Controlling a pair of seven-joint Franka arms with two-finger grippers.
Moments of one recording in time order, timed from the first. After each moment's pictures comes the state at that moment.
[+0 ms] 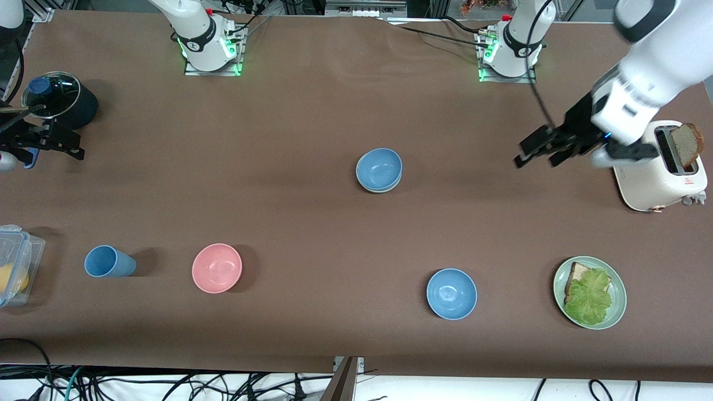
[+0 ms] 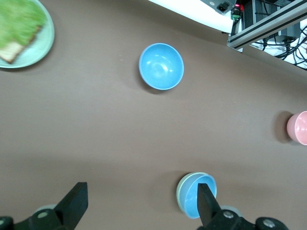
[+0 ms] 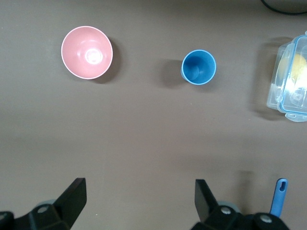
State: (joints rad) left arm -0.03 -0.13 -0.12 -1.89 -0.28 1.96 -0.30; right arm 0.04 0.11 -0.09 -1.52 -0.02 1.63 -0.15
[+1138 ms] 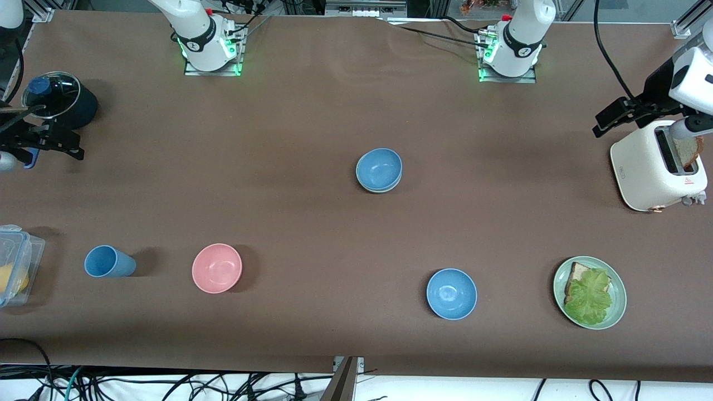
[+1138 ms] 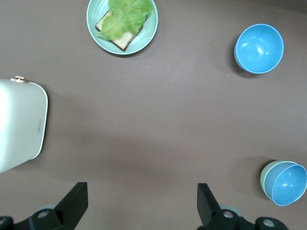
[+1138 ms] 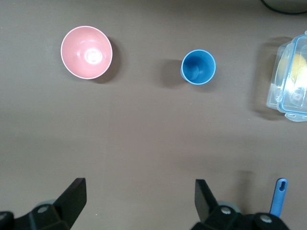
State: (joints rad) left arm -0.09 -0.12 0.06 -1.80 -0.02 1.68 -0.27; right arm 0.04 0.11 -0.09 -1.52 -0.02 1.63 -0.15
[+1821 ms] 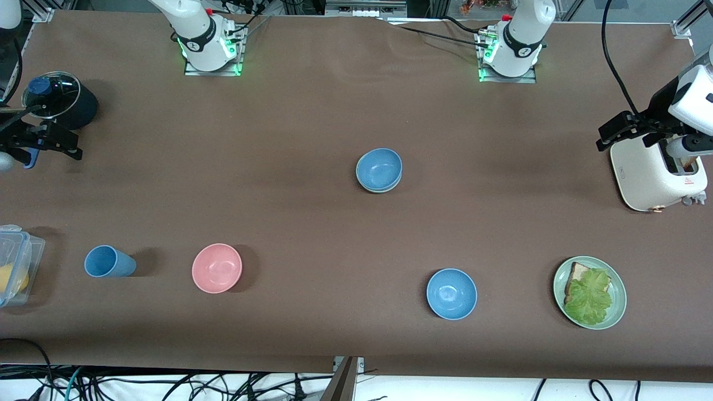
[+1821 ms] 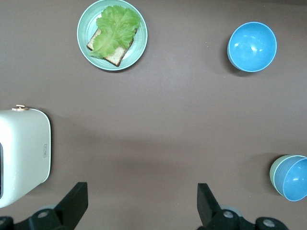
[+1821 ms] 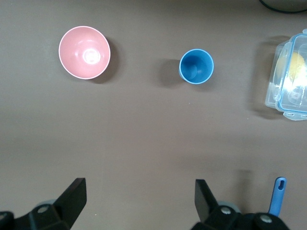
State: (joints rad) left arm -0.08 -0.04 0.07 -1.70 -0.02 1.67 -0.15; right arm 0.04 0.11 -0.09 -1.52 -0.02 1.63 -0.15
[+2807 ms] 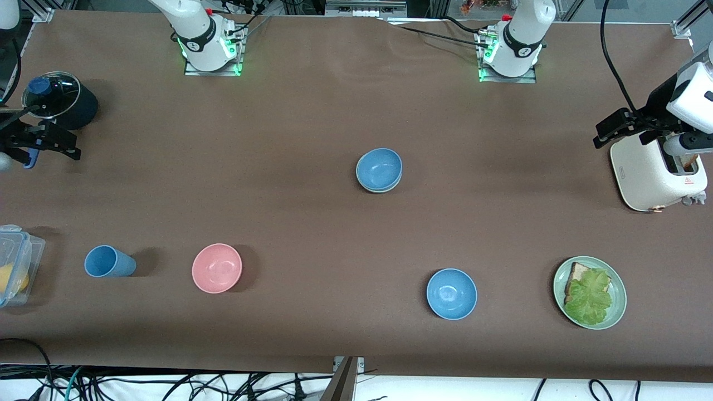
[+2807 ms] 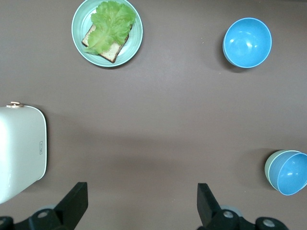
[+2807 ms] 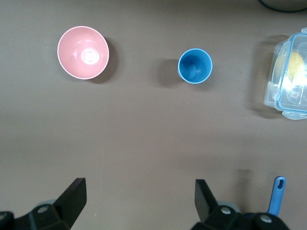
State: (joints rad) left arm -0.08 -0.04 0.07 -1.69 -0.03 1.64 -0.15; right arm 0.04 0.11 -0.10 -1.52 -0.02 1.63 -0.15
